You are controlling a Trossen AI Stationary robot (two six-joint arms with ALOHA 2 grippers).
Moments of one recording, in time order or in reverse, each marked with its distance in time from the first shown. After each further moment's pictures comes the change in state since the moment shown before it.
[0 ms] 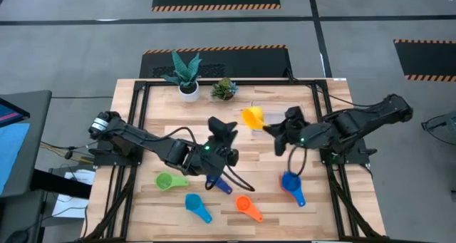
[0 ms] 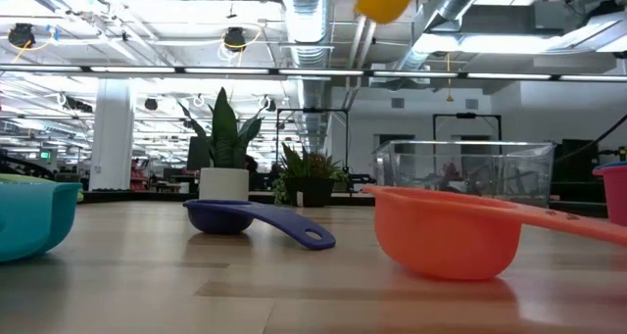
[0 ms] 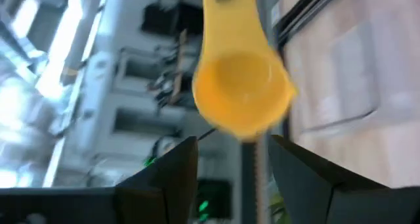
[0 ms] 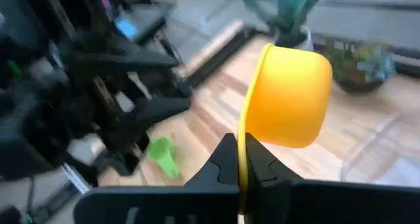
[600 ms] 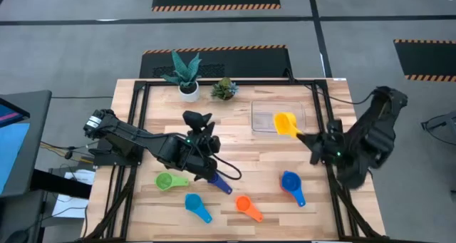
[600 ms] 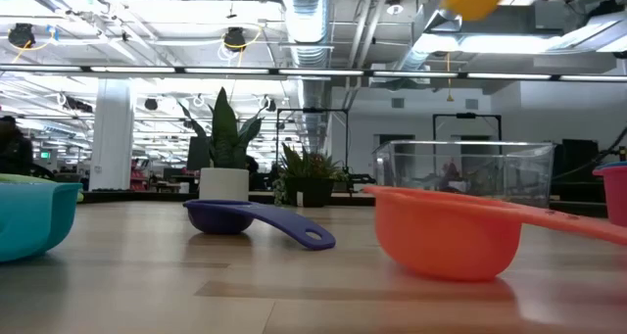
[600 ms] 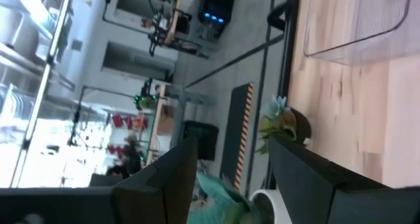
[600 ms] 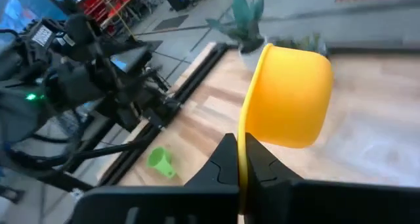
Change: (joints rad) left arm 0.000 -0.056 -0.002 -0.688 -0.086 -0.742; right arm 0.541 -0.045 -0.001 -0.721 0.512 0.930
